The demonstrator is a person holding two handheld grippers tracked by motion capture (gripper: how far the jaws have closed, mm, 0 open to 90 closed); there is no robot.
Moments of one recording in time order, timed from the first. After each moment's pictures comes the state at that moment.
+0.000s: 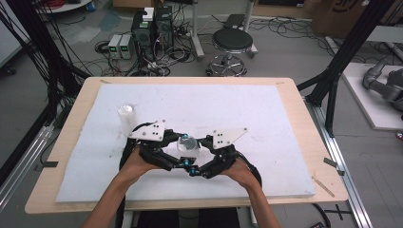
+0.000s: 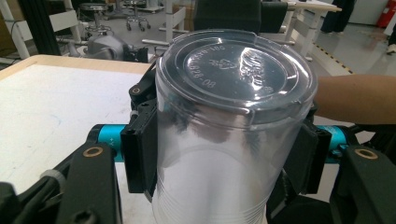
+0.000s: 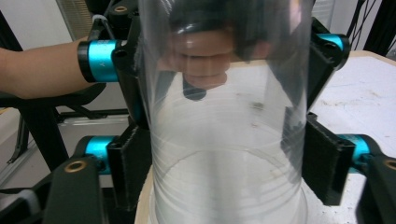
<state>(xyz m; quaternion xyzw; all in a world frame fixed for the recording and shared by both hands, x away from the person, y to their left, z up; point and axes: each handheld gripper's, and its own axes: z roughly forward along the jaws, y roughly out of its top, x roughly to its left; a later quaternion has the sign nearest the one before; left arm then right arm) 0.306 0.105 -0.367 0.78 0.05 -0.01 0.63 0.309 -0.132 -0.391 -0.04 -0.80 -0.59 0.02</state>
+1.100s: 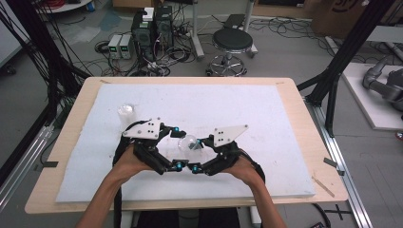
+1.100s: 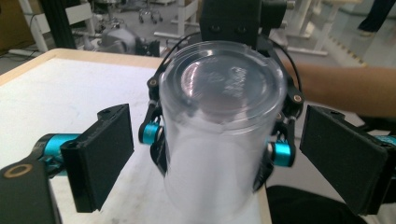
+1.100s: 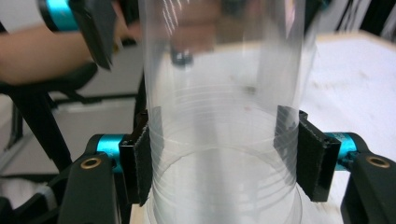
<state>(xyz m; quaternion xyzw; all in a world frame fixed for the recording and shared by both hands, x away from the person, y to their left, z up) 0.300 0.118 -0.350 0.80 0.07 0.02 0.60 0.311 -0.137 -0.381 -0.06 -0.83 -0.55 0.01</state>
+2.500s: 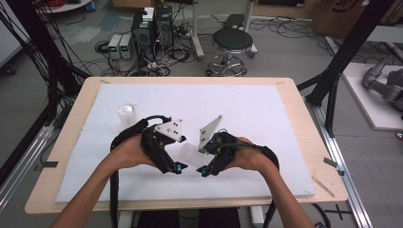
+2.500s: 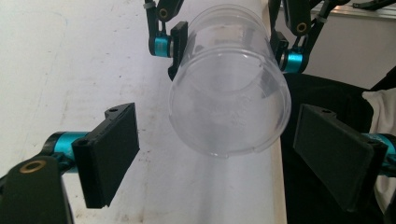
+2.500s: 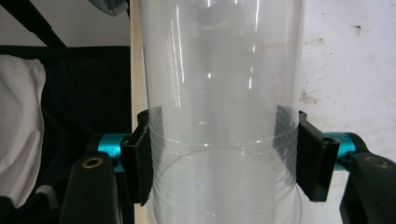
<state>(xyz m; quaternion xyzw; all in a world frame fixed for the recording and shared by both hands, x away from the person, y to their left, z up) 0.305 0.086 -0.318 0.93 0.04 0.03 0.37 0.310 -0.119 -0.338 -0.03 -0.96 -0.28 -0.01</state>
